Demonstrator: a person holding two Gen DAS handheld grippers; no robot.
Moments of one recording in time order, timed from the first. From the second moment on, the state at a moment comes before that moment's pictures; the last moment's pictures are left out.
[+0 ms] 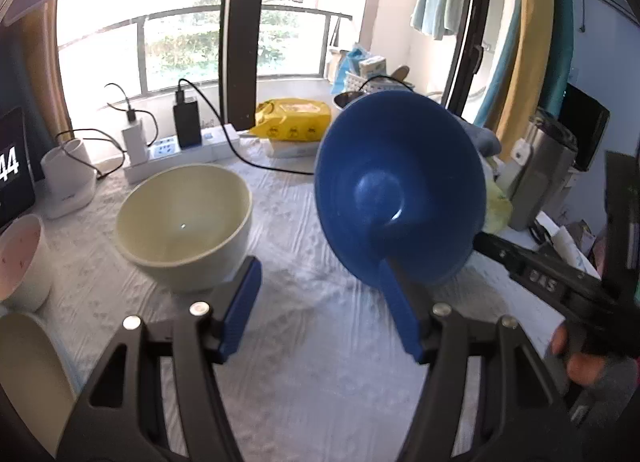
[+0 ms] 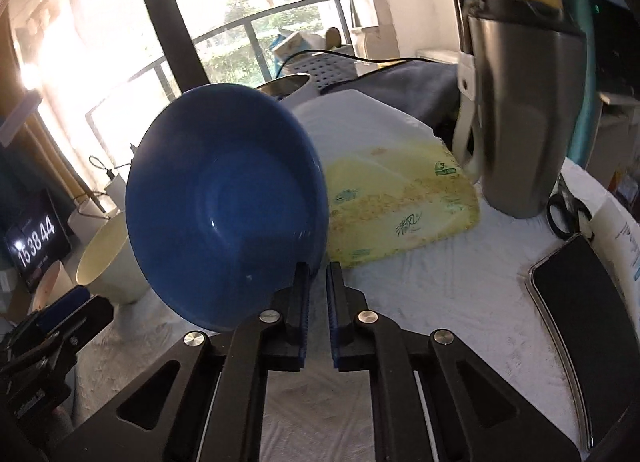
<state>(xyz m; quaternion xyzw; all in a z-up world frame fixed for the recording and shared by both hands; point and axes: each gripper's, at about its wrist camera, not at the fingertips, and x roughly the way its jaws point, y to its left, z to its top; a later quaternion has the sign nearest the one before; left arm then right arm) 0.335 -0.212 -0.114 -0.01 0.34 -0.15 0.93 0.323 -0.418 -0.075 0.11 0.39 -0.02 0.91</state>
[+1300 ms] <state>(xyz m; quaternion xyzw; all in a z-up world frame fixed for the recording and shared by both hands) 0.345 -0.218 -0.111 0.02 0.34 -0.15 0.93 0.321 -0.397 -0.062 0.10 0.37 0.02 0.92</state>
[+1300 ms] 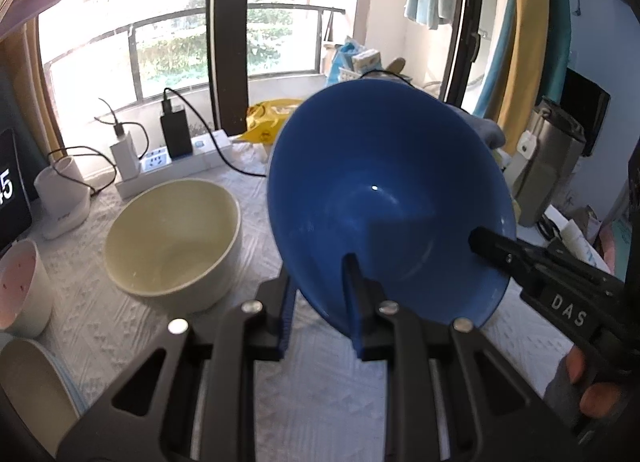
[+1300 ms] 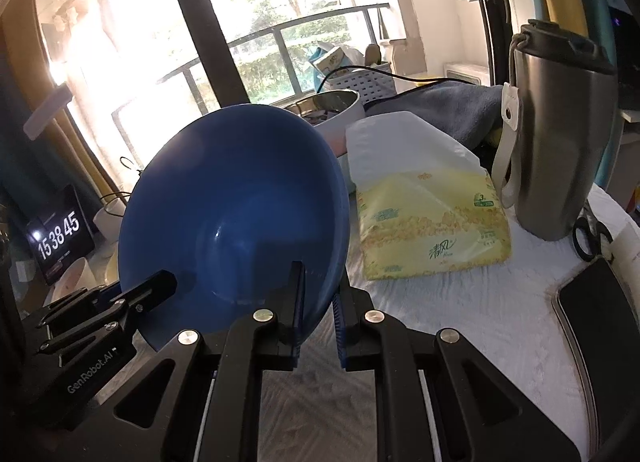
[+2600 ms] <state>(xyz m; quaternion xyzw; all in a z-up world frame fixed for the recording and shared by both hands) 0.244 -0.141 -0.093 -0.02 0.34 -0.13 0.93 0.241 -0.318 -0.041 0.08 0.39 0.05 0.92</state>
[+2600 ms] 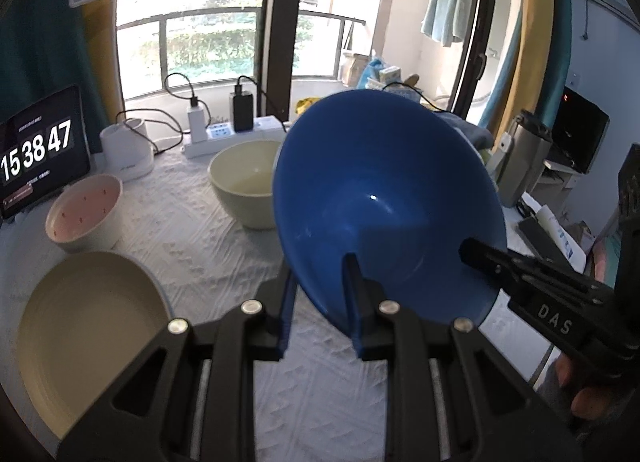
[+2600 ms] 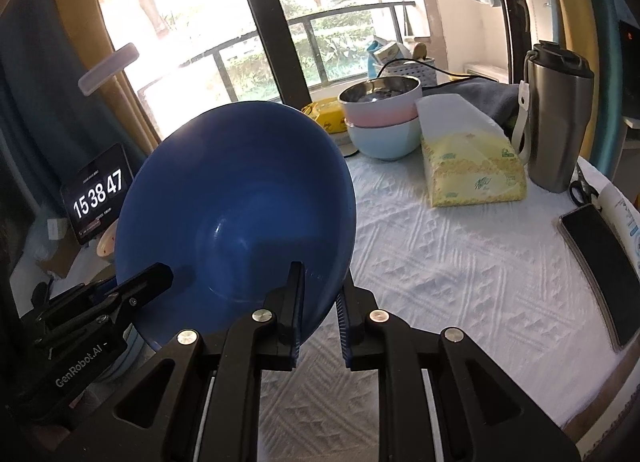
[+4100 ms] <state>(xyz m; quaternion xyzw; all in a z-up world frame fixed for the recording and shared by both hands) 0.205 -0.091 -0.120 -0.04 0.40 -0.13 0.91 0.218 -0.271 -0.055 0.06 0.46 0.06 0.88</state>
